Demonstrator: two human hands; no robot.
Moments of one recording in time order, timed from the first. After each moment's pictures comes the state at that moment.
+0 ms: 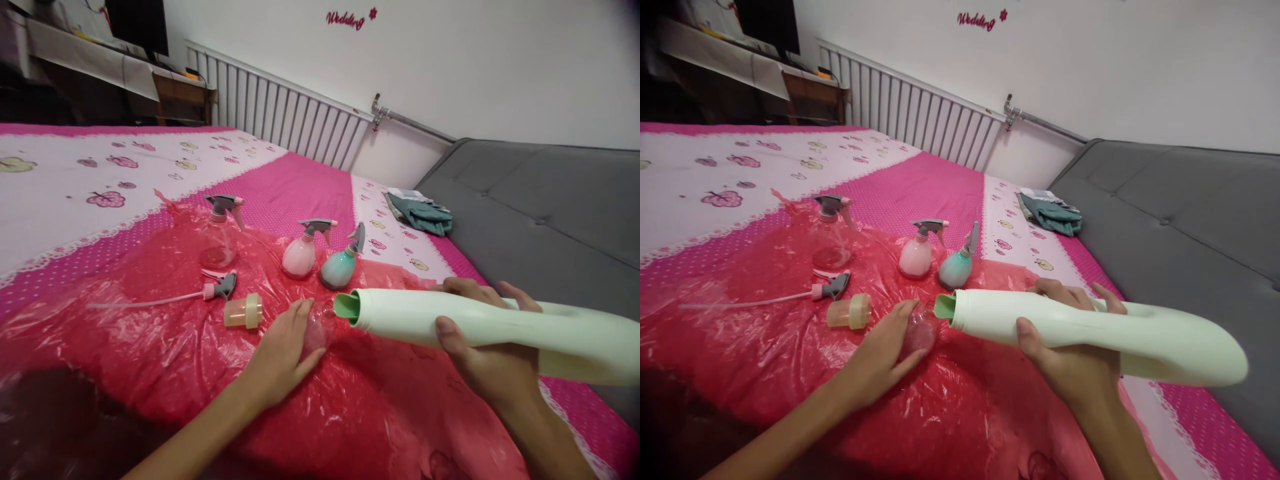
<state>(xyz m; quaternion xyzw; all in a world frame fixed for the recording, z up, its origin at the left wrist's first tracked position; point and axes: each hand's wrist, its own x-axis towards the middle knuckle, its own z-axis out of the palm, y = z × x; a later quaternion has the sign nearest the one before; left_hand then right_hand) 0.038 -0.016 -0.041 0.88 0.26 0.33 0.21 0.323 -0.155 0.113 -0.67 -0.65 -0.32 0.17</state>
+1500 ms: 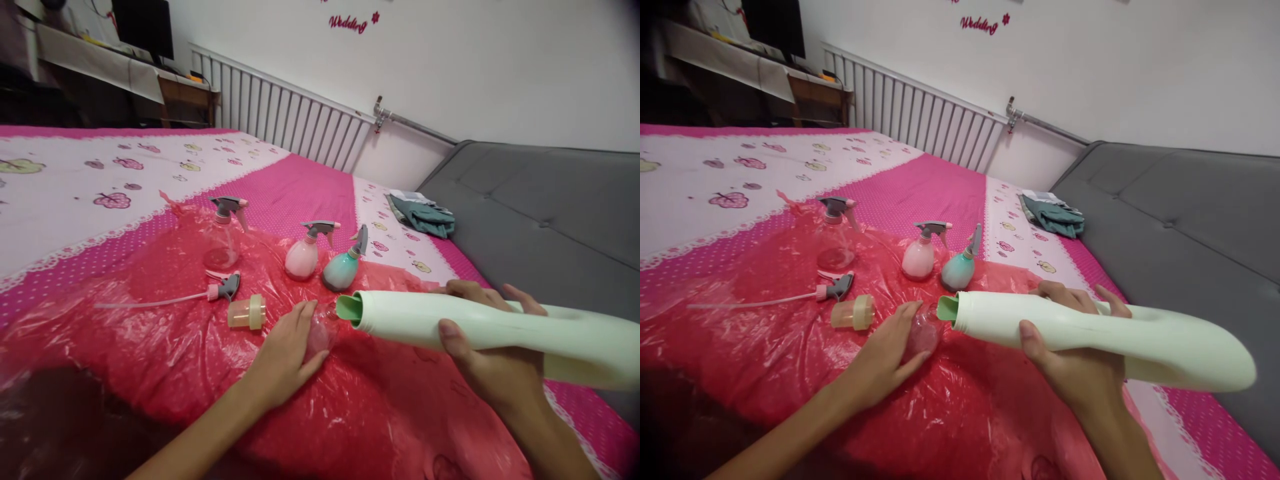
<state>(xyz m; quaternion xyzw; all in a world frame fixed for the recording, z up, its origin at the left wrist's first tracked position) 0.039 -0.017 -0.042 0.88 0.27 0.32 0.21 0.314 -0.154 0.113 -0.67 -0.64 -0.33 0.19</state>
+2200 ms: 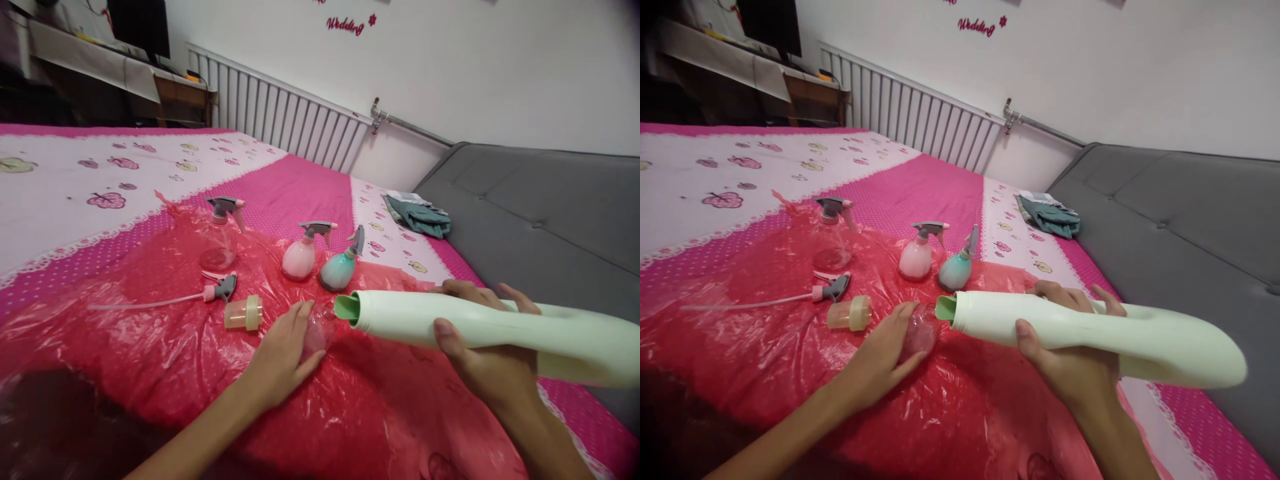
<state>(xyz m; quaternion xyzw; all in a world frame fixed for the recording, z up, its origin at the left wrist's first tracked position) 0.039 -0.017 -0.037 0.88 0.26 0.34 0.22 0.315 -0.154 0.115 -0.67 -0.64 -0.34 0.18</state>
